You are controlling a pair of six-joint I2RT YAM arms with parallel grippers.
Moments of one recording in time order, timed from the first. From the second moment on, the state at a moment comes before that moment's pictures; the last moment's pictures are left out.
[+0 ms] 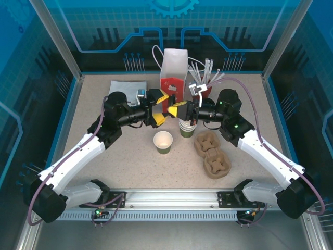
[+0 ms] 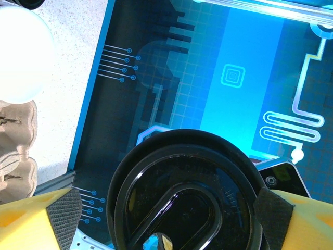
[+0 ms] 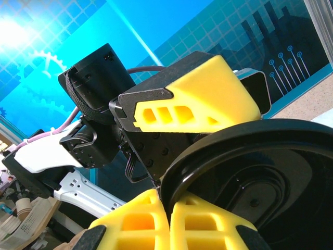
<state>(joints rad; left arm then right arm) -0.51 1.15 1.00 0.01 0.56 -1.69 0.55 1.19 1.01 0.18 -0.84 0.64</state>
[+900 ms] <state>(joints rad) -0.53 1.15 1.00 0.03 0.55 -1.71 0.55 1.22 1.00 0.22 -0.84 0.65</state>
